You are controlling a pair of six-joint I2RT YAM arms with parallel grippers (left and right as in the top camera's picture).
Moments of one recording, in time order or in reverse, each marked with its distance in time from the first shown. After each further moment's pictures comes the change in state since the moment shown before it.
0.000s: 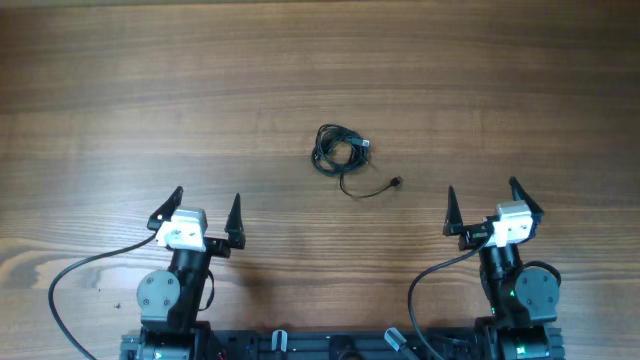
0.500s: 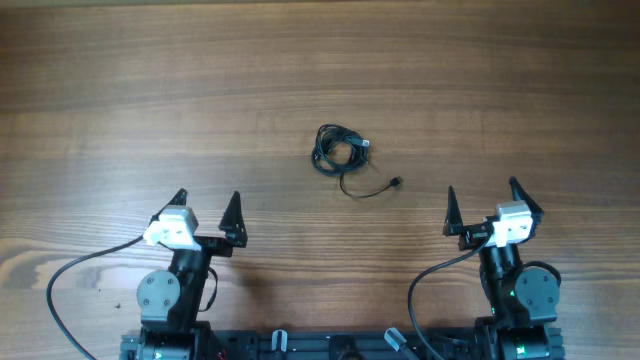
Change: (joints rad) left arm 0.000 0.000 0.000 0.001 0.008 -0.246; right arm 0.000 0.000 0.000 0.000 -0.002 0.000
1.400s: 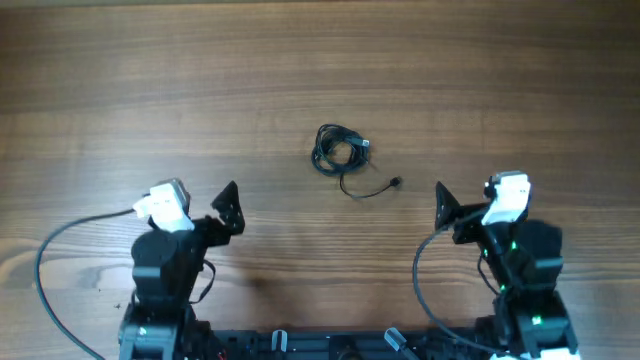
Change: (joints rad) left arm 0.000 0.416 0.271 -0.196 -0.019 -0.172; right arm 0.000 0.457 0.282 -0.212 -0.093 0.224
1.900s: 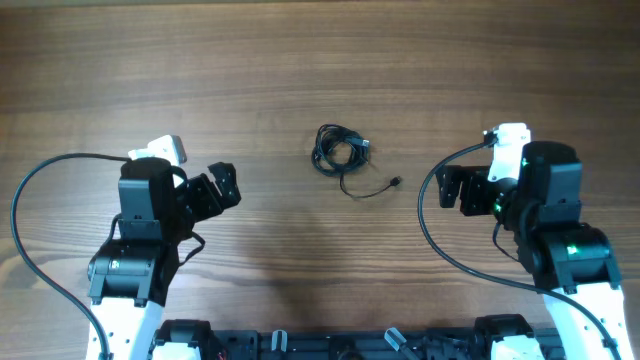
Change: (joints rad) left arm 0.000 0.435 0.480 -0.418 0.009 -0.003; right arm 0.000 0.438 0.560 -0.514 -0.064 0.003
